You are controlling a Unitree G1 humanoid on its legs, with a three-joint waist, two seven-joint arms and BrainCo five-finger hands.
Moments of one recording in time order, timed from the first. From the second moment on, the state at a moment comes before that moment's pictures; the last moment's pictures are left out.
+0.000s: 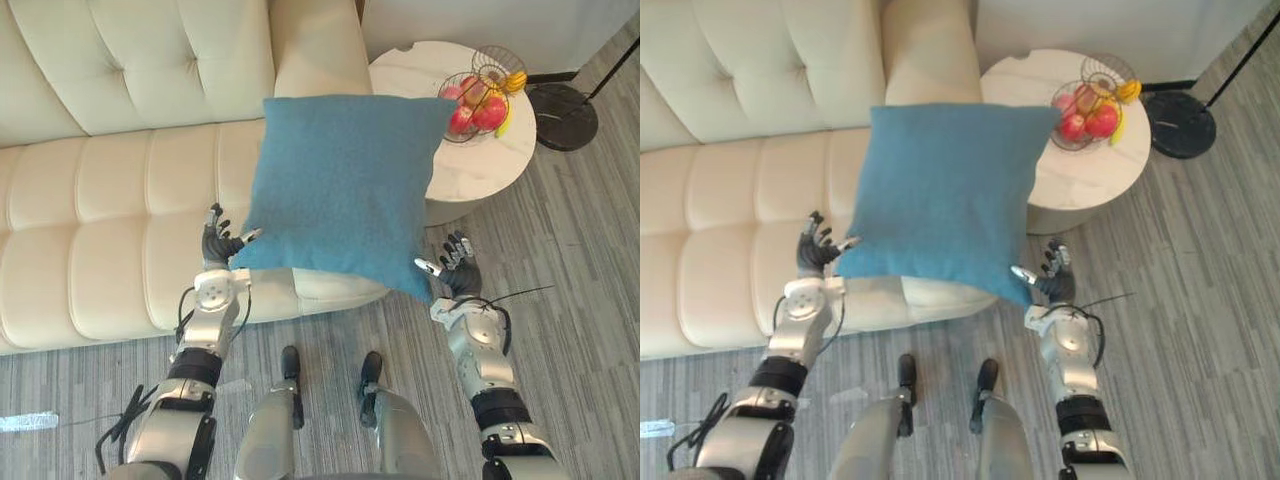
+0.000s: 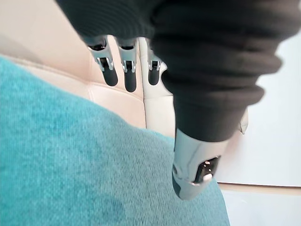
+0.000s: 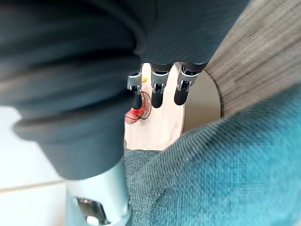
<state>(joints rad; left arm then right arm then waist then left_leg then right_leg) -0.52 0.23 0.00 0.59 -0.20 -0.15 0.28 -0.31 -0.17 -0.08 0.41 0.33 -0.15 -0.15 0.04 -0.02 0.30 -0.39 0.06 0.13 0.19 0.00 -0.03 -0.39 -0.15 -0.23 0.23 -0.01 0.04</state>
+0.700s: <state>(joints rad) -0.72 0.16 -0.12 0.69 -0.18 -0.16 0.31 -0.59 -0.16 0.01 0.49 0.40 -0.15 -0.19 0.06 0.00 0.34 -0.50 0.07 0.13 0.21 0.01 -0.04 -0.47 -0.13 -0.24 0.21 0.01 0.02</state>
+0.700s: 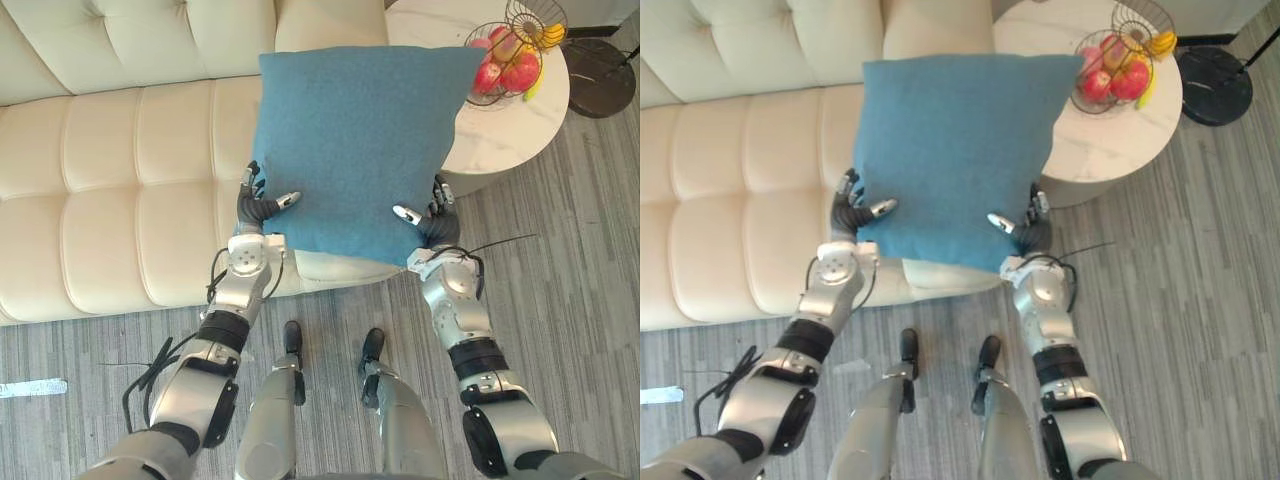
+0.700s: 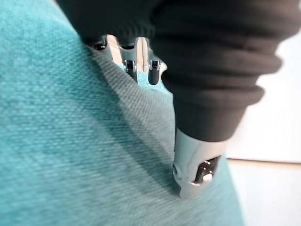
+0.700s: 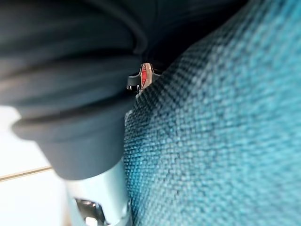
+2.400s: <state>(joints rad) 0.08 0.06 -0.39 -0.06 -0.52 -0.22 0.26 0.17 -0.06 0.03 -0.14 0.31 -0.21 -0.18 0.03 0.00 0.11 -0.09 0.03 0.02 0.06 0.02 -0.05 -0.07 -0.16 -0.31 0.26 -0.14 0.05</state>
